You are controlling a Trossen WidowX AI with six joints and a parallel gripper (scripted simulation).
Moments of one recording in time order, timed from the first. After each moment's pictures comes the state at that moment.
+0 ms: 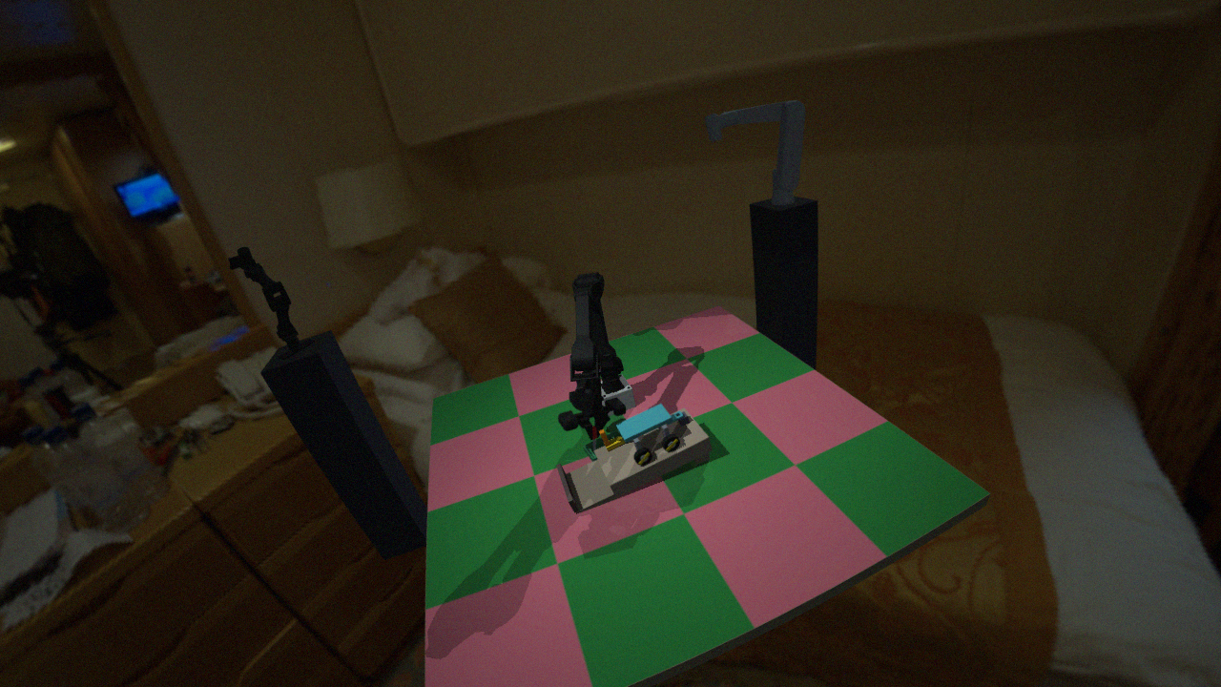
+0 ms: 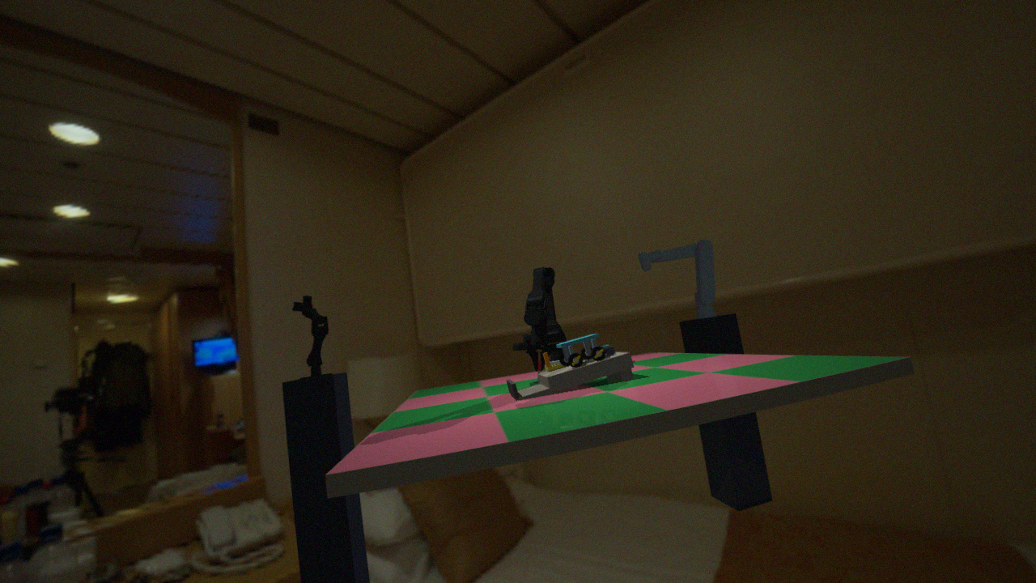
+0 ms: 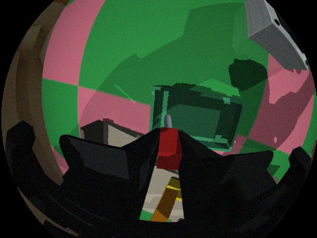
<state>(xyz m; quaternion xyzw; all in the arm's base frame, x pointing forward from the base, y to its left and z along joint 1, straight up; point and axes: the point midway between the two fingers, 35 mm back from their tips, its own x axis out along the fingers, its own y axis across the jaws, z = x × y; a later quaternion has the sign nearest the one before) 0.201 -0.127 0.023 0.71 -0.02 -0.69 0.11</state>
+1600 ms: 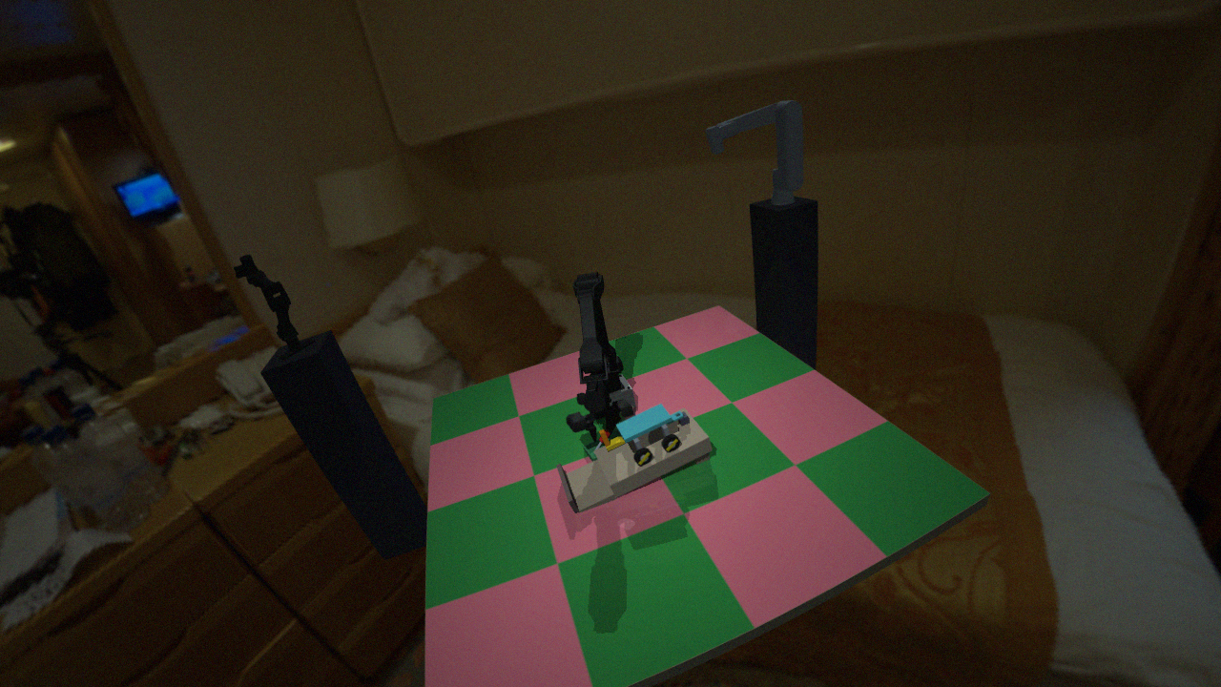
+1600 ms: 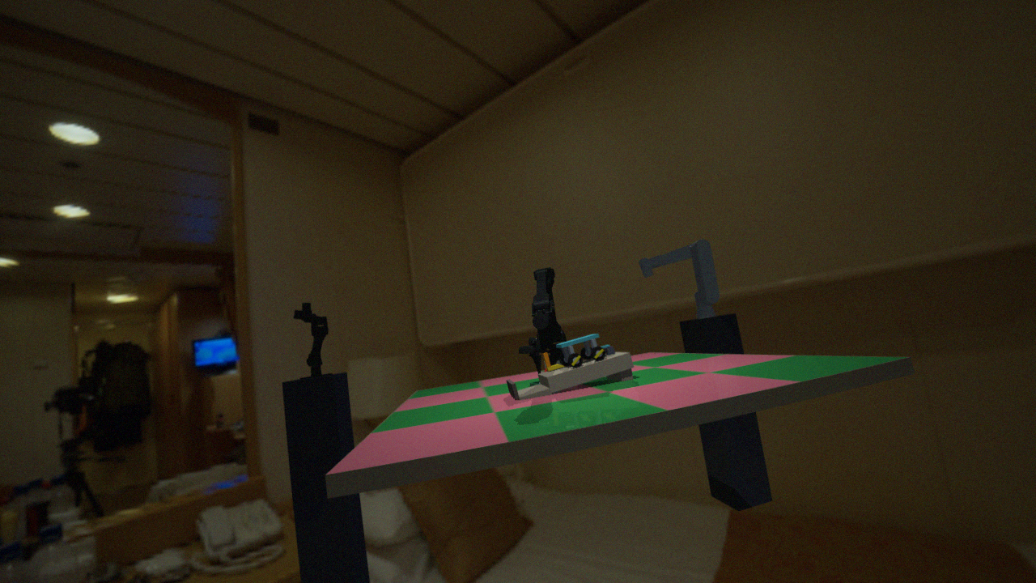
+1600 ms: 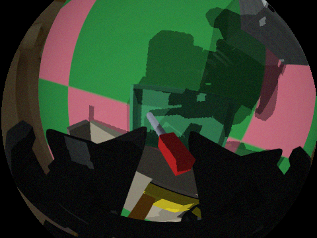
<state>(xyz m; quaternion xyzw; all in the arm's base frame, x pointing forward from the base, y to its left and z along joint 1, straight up) 0.200 -0.106 0.007 0.71 -0.01 -0.69 0.11</state>
